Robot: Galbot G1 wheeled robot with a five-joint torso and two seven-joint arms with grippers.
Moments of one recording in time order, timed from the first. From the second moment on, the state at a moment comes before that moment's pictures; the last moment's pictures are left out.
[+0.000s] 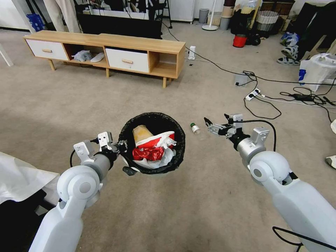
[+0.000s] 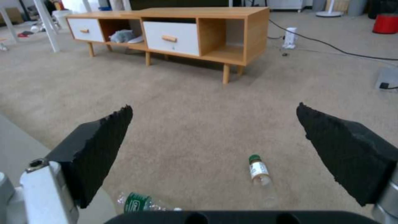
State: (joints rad) left arm 1.09 -1.18 -0.45 -2.15 -1.08 0.68 -0.52; right arm -0.90 0.87 0.23 1.92 0.80 -0.29 0.15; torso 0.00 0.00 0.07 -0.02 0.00
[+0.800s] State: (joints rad) left arm 1.09 -1.18 -0.45 -2.14 -1.08 0.68 -0.52; right arm -0.89 0.87 0.23 1.91 0.80 -0.29 0.14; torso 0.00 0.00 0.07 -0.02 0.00
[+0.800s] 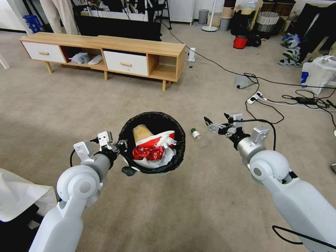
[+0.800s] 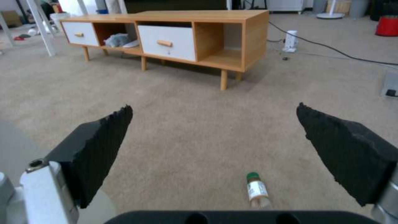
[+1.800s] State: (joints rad) left arm 1.08 -1.18 -0.45 -2.13 -1.07 0.68 -0.52; right arm -0.88 0.88 0.22 1.89 0.79 -0.27 0.12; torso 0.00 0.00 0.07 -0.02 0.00
